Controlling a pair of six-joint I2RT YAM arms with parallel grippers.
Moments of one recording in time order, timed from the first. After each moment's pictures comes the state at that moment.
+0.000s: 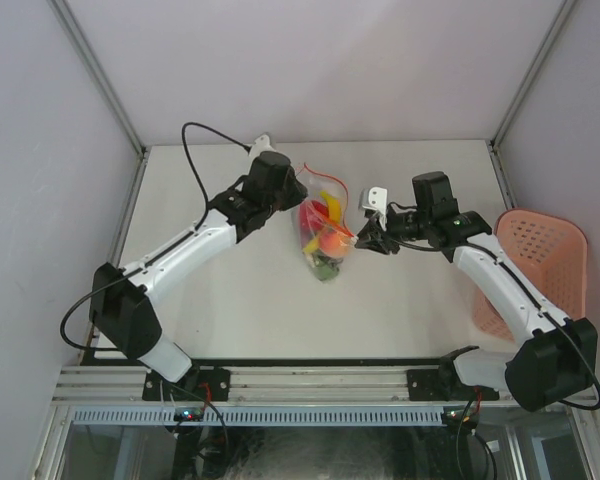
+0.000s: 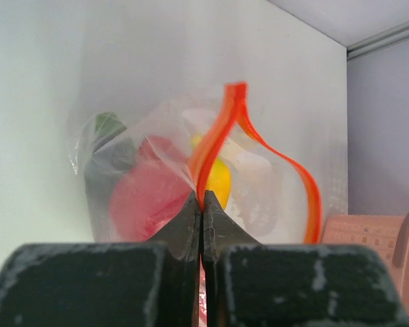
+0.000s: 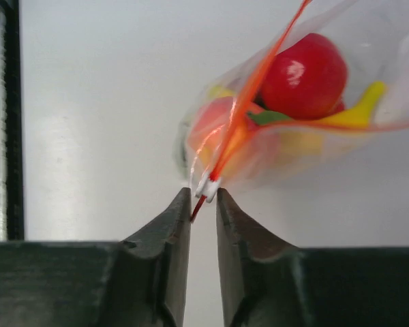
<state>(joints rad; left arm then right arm) -0.66 1.57 1.38 -0.33 -0.28 -0.91 0.33 1.25 1.07 -0.60 -0.85 -0.77</state>
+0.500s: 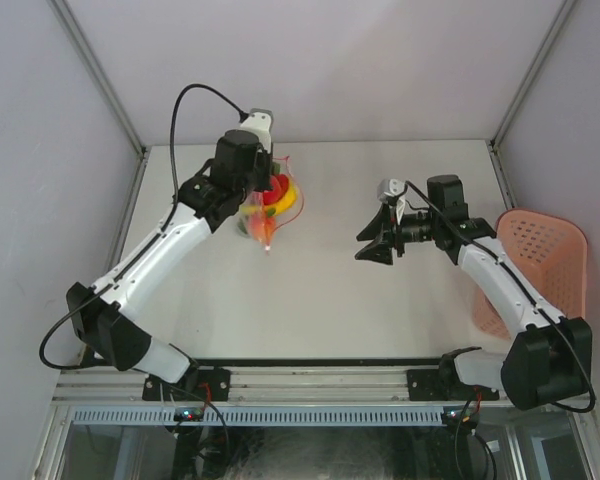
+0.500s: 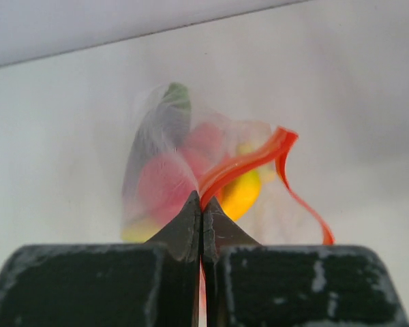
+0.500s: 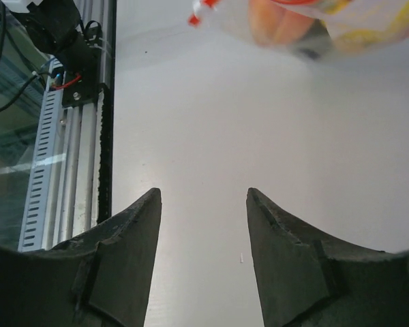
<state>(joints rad) -0.59 1.48 1.50 -0.46 -0.34 -0.21 0.24 1.25 1.01 -0.50 -1.16 -0.52</state>
